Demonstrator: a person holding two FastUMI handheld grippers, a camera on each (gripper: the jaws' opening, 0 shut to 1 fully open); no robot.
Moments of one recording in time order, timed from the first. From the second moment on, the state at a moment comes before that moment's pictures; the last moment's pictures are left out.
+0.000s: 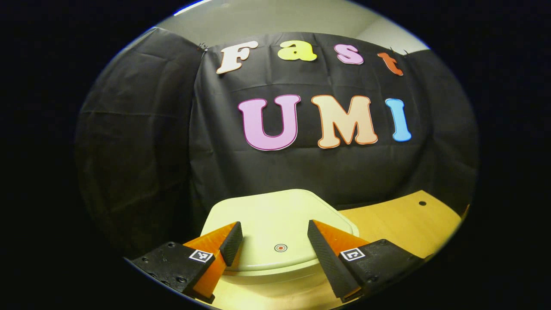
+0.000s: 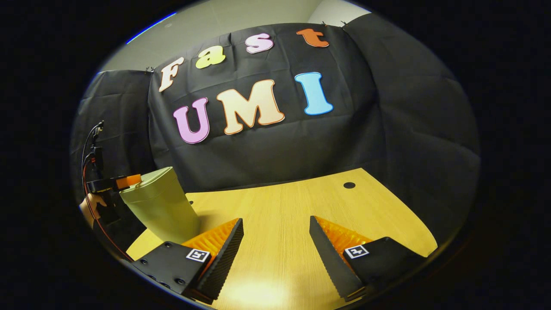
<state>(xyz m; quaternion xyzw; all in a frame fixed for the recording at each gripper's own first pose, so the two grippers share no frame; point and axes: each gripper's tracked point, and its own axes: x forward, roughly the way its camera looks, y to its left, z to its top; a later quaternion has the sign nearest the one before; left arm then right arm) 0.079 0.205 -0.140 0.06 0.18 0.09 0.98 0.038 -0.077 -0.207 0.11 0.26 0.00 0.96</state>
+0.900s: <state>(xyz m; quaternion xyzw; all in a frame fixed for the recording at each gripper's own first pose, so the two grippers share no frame) 0.004 0.015 -0.037 -0.04 0.04 0.00 1.00 0.032 -0.054 -0.071 0.08 0.08 0.11 0.99</state>
